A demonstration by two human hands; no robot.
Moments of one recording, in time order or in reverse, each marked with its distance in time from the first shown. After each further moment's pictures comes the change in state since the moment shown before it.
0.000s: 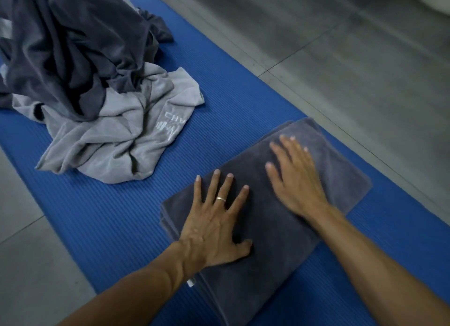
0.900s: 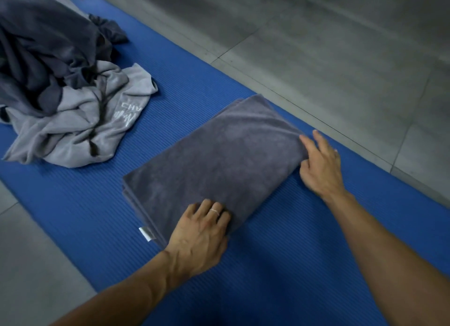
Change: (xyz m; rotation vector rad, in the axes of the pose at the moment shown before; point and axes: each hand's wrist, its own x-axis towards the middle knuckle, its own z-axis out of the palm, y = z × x) left_hand -0.046 0.091 0.027 0.119 0.153 0.212; right_hand -0.096 0.132 -0.031 0.052 0.044 0.375
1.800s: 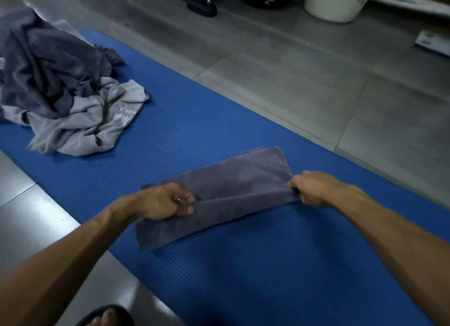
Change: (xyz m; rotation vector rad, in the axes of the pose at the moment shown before) left_hand -0.033 -0.003 -0.089 -0.758 -0.571 -0.145; right_hand -0.132 0.019 -0.102 -0.536 -0.576 -0.285
